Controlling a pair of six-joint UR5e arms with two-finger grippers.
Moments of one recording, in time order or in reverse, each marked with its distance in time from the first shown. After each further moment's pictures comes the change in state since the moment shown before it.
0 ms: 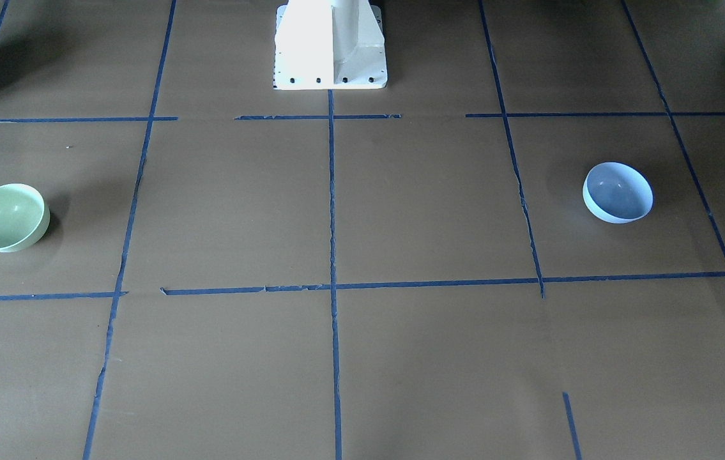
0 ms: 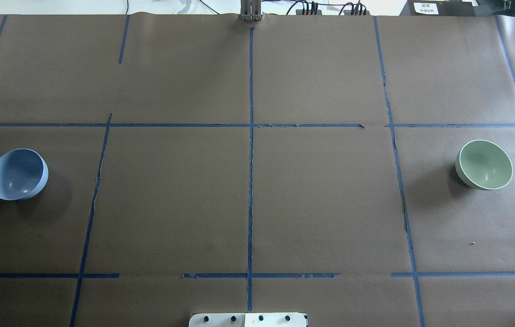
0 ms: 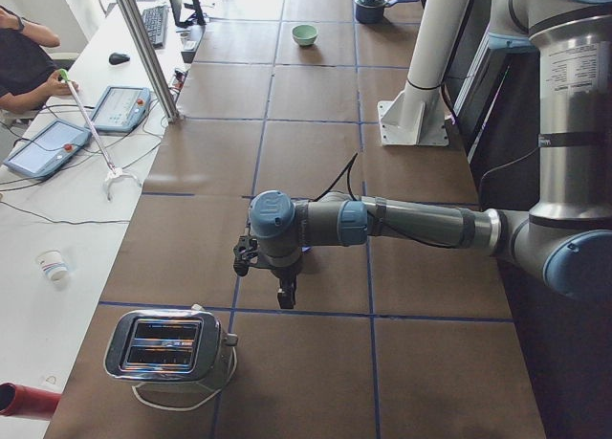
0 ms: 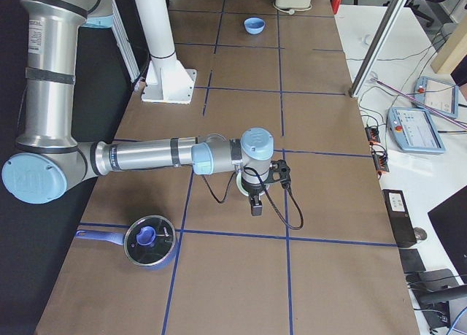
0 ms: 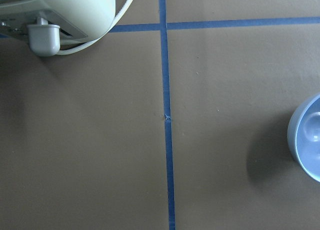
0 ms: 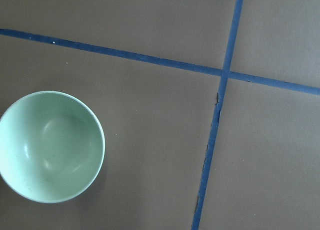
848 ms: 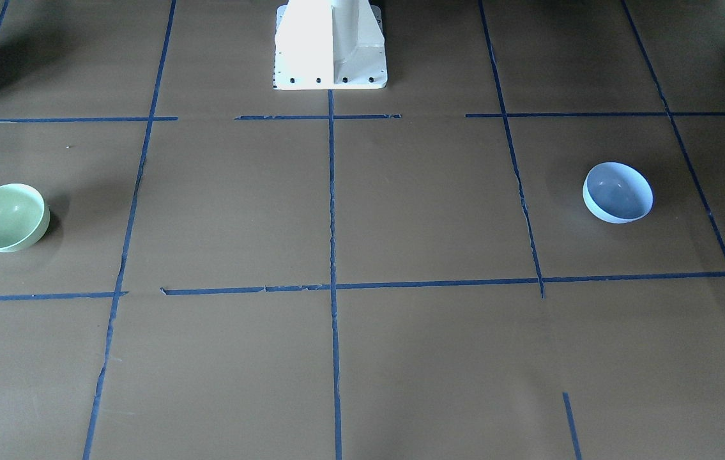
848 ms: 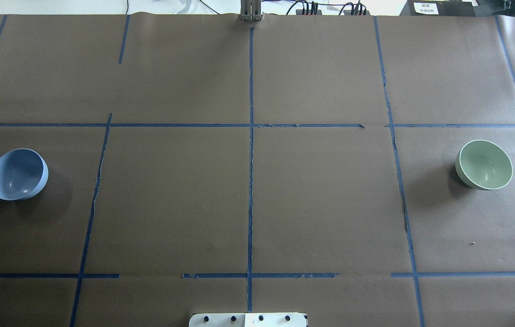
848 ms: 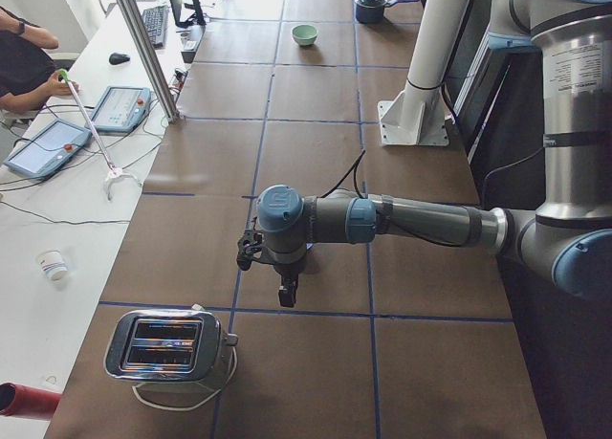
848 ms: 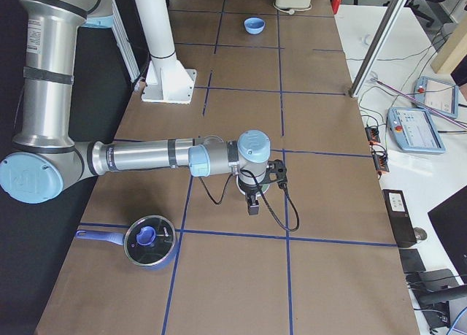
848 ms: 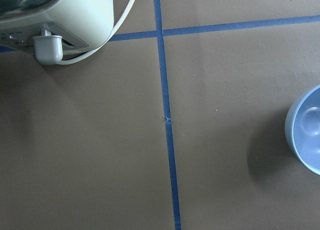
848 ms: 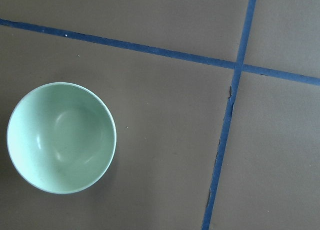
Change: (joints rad) left arm -0.009 0.023 -0.028 -0.026 0.007 0.038; right arm -0.003 -0.023 0.003 0.017 0.045 -0.008
